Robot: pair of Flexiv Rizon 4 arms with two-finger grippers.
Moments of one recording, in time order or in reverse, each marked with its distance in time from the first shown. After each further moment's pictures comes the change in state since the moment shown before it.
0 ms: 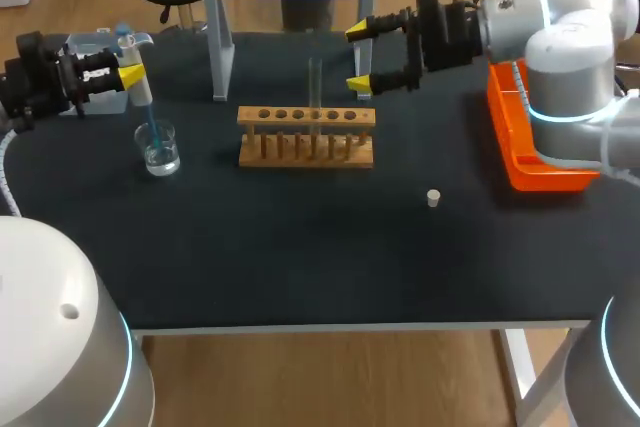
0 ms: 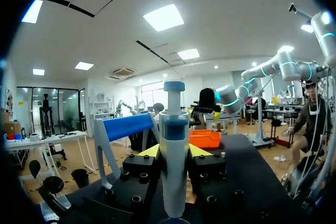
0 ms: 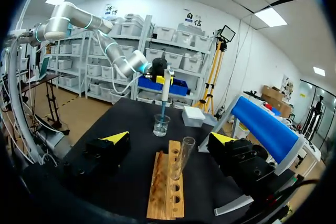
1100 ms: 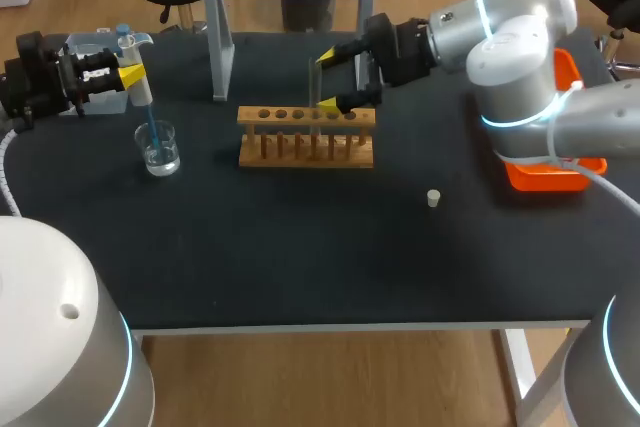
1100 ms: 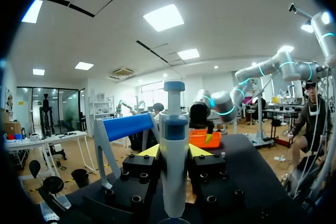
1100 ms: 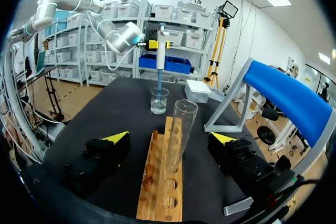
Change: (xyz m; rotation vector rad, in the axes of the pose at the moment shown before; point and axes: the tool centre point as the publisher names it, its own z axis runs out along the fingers) left arm 0.000 0.000 0.000 0.000 0.000 0.000; right arm -0.015 -0.064 0.063 0.169 0.037 0.052
